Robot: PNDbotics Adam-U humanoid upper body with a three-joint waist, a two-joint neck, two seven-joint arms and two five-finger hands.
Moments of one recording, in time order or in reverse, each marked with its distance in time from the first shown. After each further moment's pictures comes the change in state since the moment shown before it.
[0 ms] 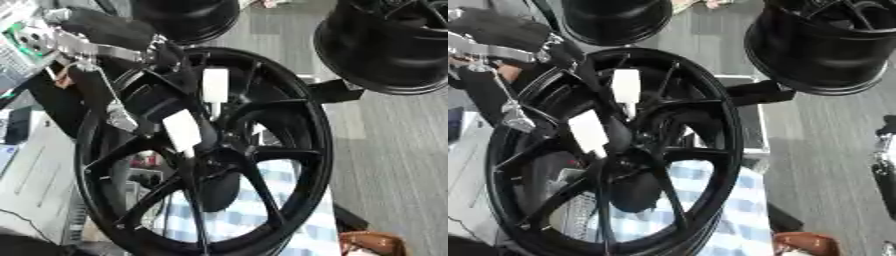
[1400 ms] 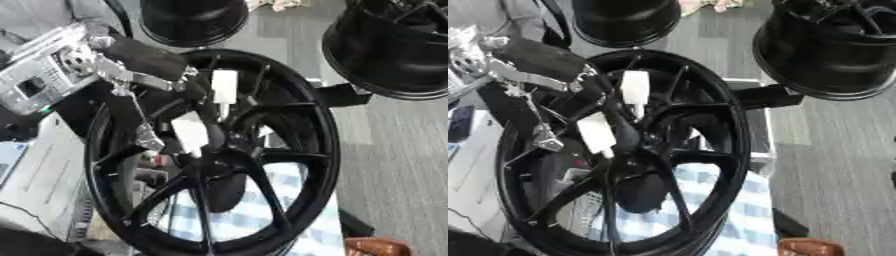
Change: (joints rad) left arm 0.001 -0.009 -0.083 -0.023 0.027 0.002 -0.002; right arm -0.001 0.001 0.000 0.000 -0.021 0.002 -0.010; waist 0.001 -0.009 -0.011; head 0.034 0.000
